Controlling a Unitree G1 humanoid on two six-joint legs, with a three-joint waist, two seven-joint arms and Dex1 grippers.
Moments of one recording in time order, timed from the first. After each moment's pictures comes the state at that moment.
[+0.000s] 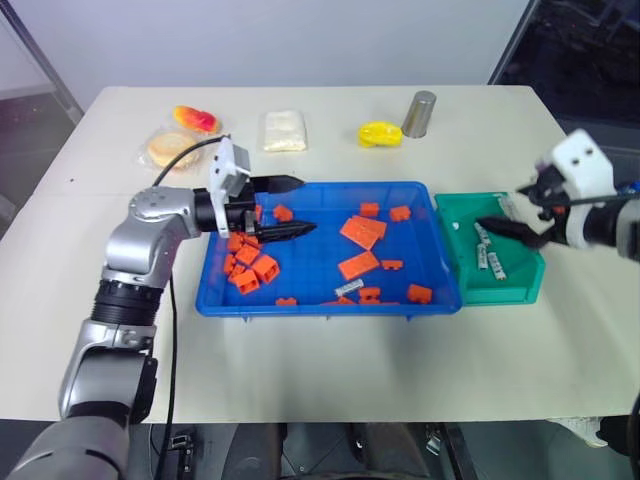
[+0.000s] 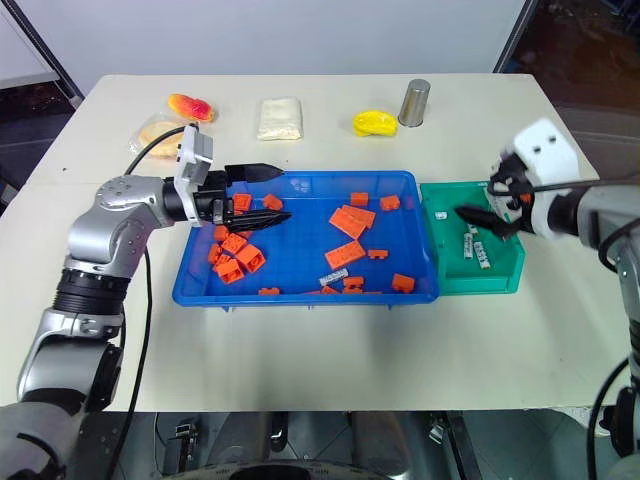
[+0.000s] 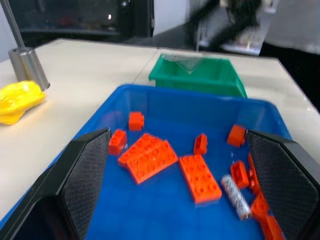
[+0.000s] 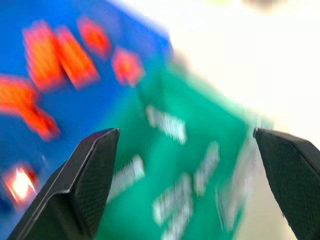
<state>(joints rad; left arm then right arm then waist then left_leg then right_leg) -0.71 0.58 -0.04 0.16 -0.46 0.36 -1.24 -0.60 -1.04 -0.19 -0.33 0.43 1.11 0.82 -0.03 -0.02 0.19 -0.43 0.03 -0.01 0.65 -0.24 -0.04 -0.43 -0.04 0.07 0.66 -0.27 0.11</state>
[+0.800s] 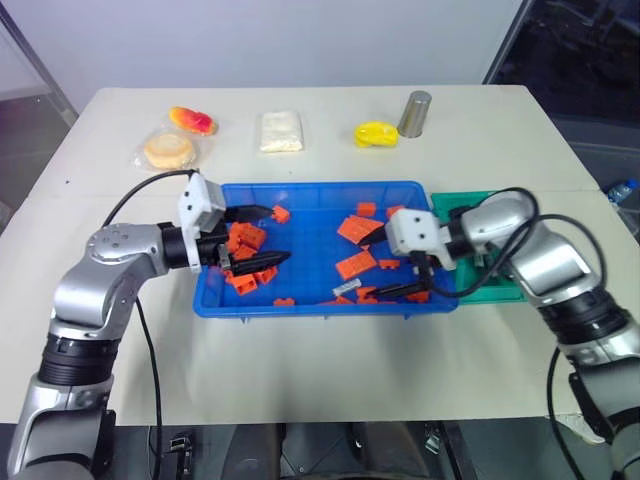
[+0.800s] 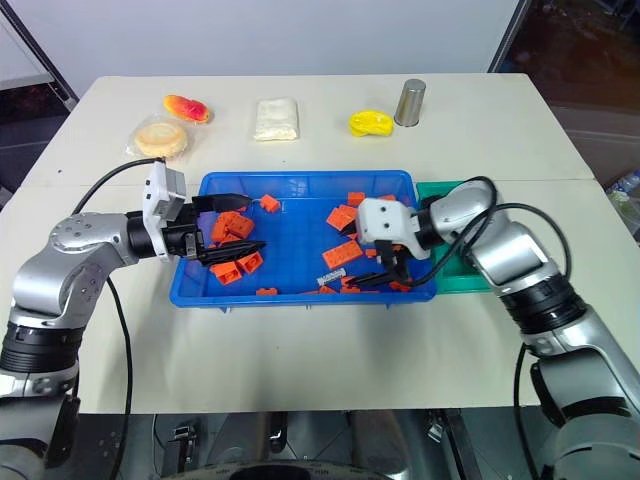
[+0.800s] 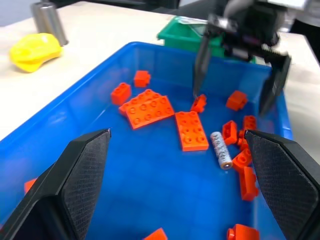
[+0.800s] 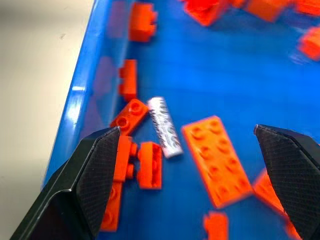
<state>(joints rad) -0.44 0.68 0.06 -0.18 -0.53 0.52 -1.07 -0.74 -0.75 0.41 0.03 0.14 0.20 1.33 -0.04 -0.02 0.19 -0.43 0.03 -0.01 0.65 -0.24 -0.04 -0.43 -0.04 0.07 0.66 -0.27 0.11</state>
